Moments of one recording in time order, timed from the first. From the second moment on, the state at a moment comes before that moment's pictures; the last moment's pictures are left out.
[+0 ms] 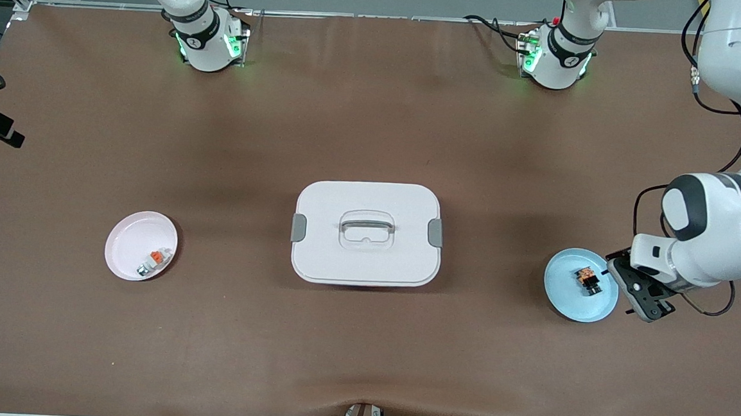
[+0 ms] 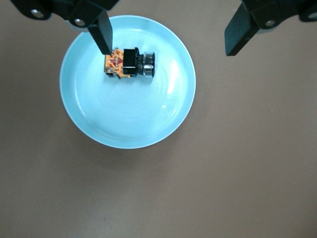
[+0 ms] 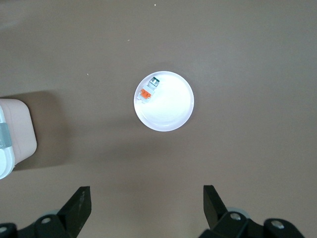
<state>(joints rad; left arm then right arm) 0.07 0.53 -0.04 -1.69 -0.07 2.32 1.23 -0.12 0.10 -0.02 -1.41 0.06 1.49 -0.02</state>
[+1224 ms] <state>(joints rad) 0.07 0.54 -0.04 -1.89 -0.07 2.51 1.22 -0.10 0.10 -0.01 -1.41 0.06 1.50 -0.01</state>
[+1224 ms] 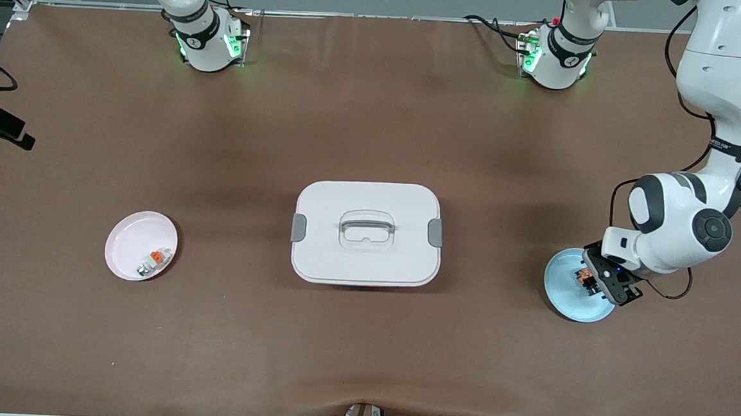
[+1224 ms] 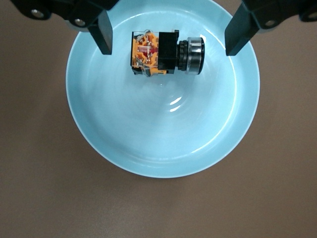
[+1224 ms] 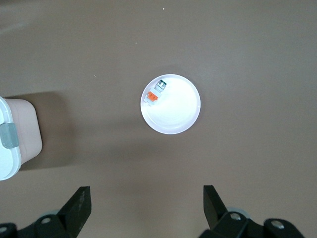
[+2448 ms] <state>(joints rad) 0.07 0.56 -0.04 -1.94 -0.06 2.59 1.22 -0.06 0.08 -0.01 -1.41 0.02 1.54 -0.01</state>
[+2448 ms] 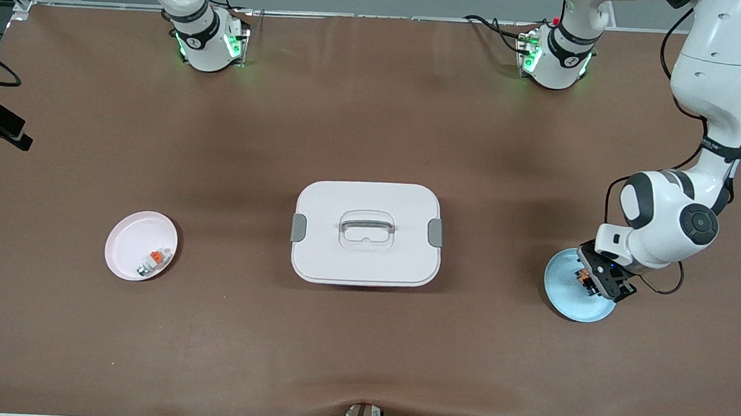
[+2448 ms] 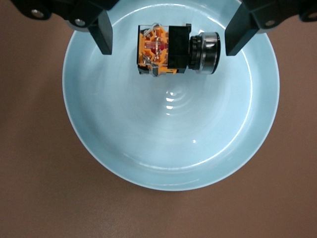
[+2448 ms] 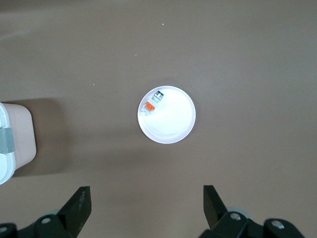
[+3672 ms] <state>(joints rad) 0.07 0.59 -0.04 -1.94 0.02 2.67 1.22 -0.05 0.08 -0.01 -1.41 0.02 1.55 -0.01</state>
